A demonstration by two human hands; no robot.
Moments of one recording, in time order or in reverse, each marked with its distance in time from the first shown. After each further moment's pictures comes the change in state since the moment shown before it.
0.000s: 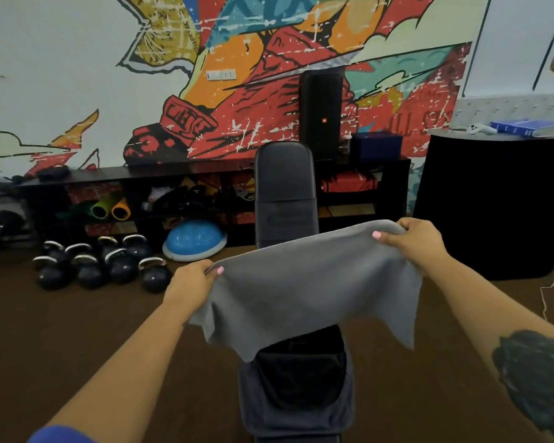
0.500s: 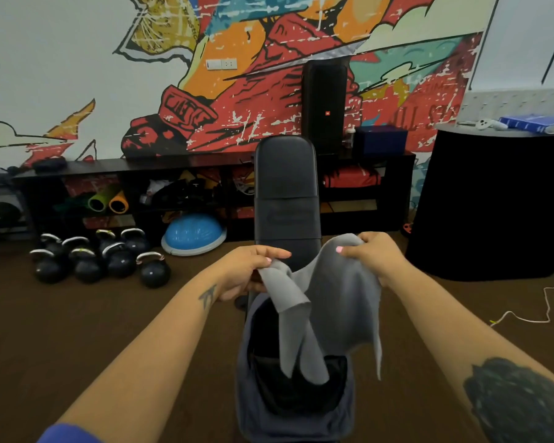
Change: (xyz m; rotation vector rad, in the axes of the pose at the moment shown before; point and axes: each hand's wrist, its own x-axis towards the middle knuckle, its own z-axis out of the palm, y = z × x) left_hand 0.019 0.092 0.007 -0.781 -0.616 -0.091; right_hand 0.002 -0.026 0.058 0.153 -0.296 0.092
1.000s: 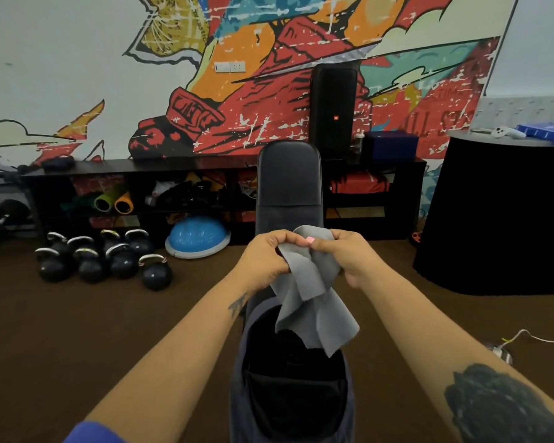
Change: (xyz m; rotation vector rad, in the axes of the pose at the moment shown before) left_hand 0.050 0.023 0.025 0.164 0.206 0.399; right_hand 0.039 -0.031 0.032 0.445 -0.207 0.056
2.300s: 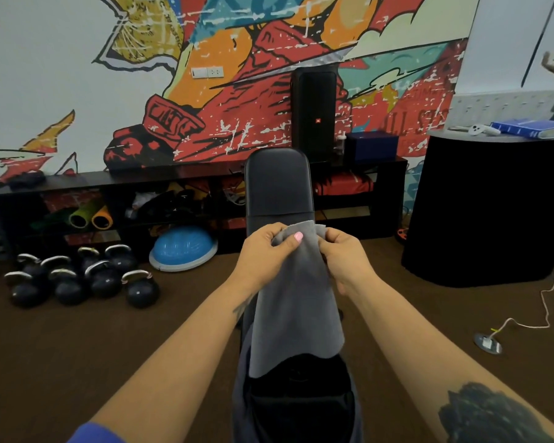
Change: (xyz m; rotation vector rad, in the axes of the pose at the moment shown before) left_hand 0.039 0.000 -0.013 0.166 0.148 0.085; right_hand 0.010 -0.009 0.025 0.064 0.166 -0.125
